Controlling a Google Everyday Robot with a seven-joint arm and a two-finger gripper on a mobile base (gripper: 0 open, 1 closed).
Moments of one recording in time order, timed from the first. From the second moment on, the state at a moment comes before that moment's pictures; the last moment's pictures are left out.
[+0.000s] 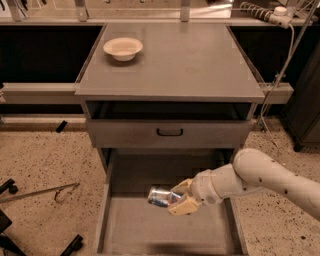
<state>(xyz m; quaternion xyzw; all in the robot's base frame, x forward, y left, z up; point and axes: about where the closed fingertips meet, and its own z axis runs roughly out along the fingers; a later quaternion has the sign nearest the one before) 0.450 -0.053 0.600 -0.55 0.71 0.33 0.28</state>
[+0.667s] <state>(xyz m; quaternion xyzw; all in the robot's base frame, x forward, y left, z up) 0.421 -0.044 0.476 -0.53 0.78 0.25 0.22</state>
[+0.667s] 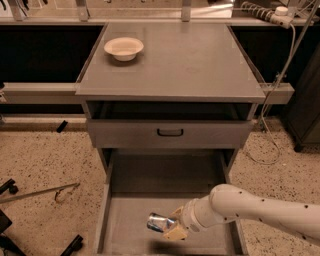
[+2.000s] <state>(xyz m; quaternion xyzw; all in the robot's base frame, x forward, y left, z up) 0.493 -0.049 0.439 -0.44 0.81 0.22 0.32</state>
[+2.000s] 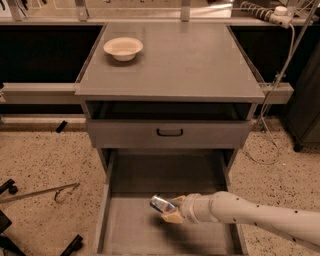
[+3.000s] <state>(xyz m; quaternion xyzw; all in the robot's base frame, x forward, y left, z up) 0.565 -0.024 0.389 -0.39 0.81 0.24 0.36</state>
